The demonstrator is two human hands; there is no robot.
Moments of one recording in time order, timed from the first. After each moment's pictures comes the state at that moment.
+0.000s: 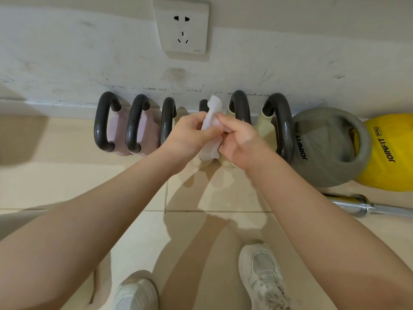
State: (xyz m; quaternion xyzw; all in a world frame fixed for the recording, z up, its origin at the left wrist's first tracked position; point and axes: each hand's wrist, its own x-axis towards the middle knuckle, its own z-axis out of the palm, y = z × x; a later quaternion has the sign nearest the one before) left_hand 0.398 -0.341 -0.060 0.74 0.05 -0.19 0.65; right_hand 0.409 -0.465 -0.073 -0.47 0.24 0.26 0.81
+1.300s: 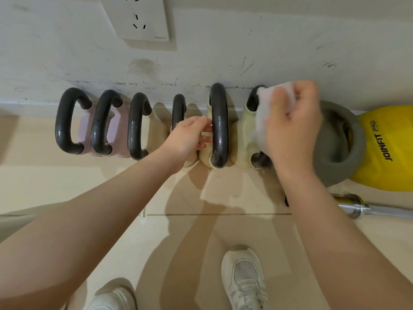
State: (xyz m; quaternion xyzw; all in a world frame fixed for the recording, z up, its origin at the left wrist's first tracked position) left_hand 0.422 -0.401 -0.098 0.70 0.17 -0.25 0.65; right_hand 0.400 -0.551 -0.044 -0.85 0.12 -0.21 0.46
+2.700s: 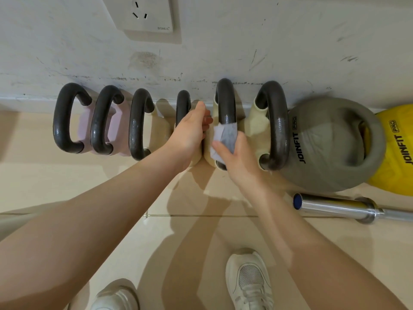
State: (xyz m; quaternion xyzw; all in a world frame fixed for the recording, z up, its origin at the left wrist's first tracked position) left_hand 0.436 -0.403 -0.108 0.70 0.21 -0.22 0.65; right_hand 0.395 -0.514 -0.139 -0.79 0.16 0.16 0.57
